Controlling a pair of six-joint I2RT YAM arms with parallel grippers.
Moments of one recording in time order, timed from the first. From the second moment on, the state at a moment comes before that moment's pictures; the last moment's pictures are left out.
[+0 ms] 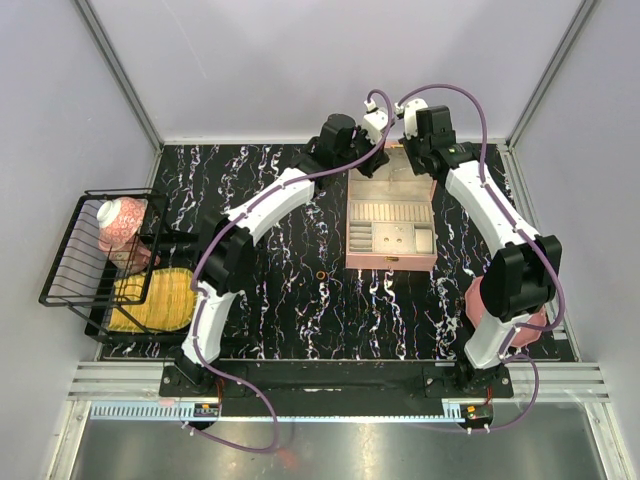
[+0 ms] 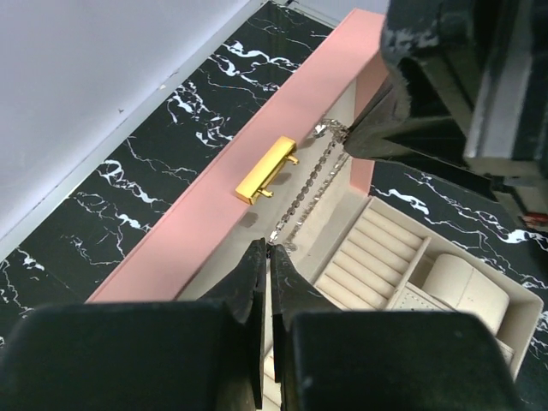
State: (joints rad) left arm -0.65 2.19 2.03 -0.13 0.35 0.06; right arm 0.28 1.77 1.68 -0.57 0.20 -0.25
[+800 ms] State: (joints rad) left arm -0.65 2.20 2.03 -0.10 0.26 0.12; right arm 0.28 1.79 1.70 -0.53 0.21 -0.24
